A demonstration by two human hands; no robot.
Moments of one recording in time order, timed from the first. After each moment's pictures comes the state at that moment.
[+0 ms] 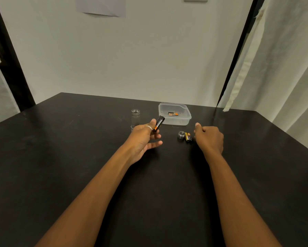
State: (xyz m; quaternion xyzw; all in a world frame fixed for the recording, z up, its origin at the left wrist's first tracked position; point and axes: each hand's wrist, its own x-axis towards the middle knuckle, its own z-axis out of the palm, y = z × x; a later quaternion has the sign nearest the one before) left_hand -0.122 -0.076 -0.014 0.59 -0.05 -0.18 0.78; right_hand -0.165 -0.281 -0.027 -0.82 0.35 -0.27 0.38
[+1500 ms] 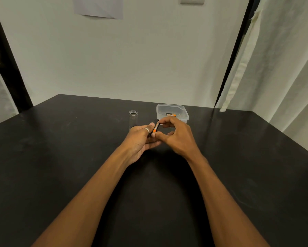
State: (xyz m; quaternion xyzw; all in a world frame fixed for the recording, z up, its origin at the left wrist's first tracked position) left_hand -0.125 -0.073 -0.015 0.57 -0.08 -0.19 0.79; right_hand -0.155 -0.226 -0.026 -0.86 -0.04 -0.28 0.43
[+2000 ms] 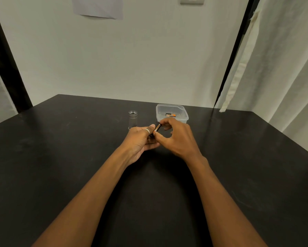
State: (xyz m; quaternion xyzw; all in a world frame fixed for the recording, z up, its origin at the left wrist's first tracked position) left_hand -0.123 -0.074 -0.019 0.60 -0.09 -0.18 0.78; right_hand -0.163 -0.224 -0.023 -0.90 -0.06 -0.31 0.31
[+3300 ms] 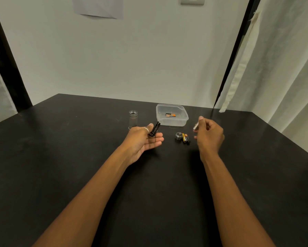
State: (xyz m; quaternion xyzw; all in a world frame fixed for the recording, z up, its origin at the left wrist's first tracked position) left_hand -0.124 -0.074 -0.015 0.57 -0.05 -0.21 0.79; right_hand -0.170 -0.272 -0.020 -0.69 0.26 -0.43 0.52
